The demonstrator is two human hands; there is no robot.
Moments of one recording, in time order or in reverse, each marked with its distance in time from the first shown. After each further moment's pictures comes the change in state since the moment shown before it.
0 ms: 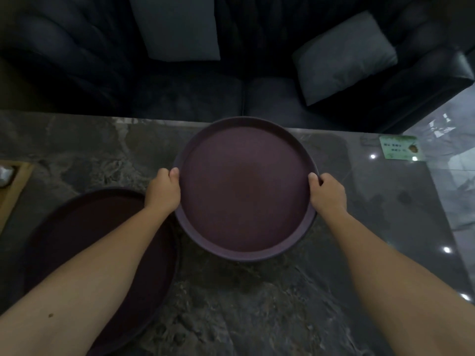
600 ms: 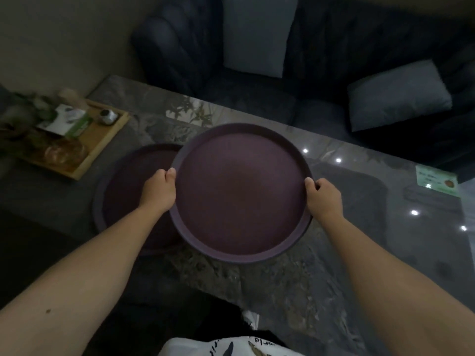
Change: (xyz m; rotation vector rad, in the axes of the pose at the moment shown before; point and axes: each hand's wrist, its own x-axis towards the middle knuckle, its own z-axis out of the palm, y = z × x) left_hand -0.145 -0.094 -0.090 -0.044 0.190 -0.218; right_hand -0.105 -0.048 -0.002 0.061 -0.140 -0.246
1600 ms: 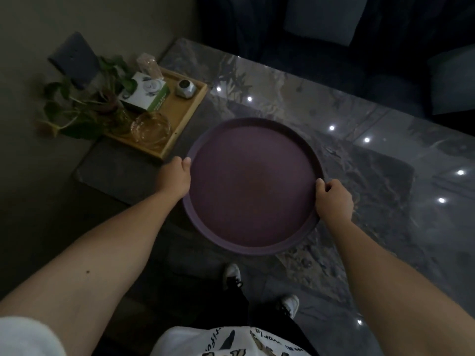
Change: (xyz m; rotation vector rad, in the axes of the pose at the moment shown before) left_hand 0.098 -0.189 -0.096 0.155 -0.065 -0.054; right_hand -0.090 -0.136 0.196 -0.091 -0.026 0.130
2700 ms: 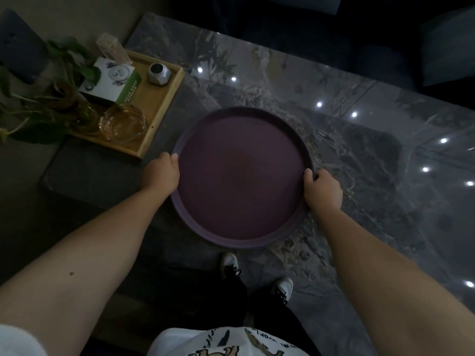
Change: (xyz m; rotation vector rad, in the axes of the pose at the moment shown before) left_hand 0.029 -0.005 0.029 0.217 -0.026 0.041; right_hand 0.012 0.009 0.027 -0.155 -0.003 0.048
